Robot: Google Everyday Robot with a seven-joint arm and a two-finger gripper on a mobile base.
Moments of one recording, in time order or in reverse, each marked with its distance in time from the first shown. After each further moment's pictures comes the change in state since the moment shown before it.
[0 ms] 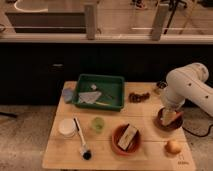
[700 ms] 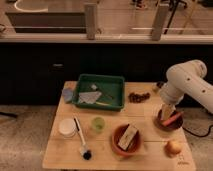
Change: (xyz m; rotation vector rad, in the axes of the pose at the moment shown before) arm 0.014 -0.041 0.019 0.013 -0.040 -0.003
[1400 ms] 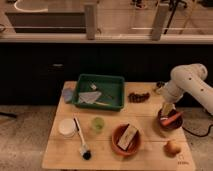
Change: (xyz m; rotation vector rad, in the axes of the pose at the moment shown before) arm -0.006 -0.041 0.047 0.028 -0.099 -0.121
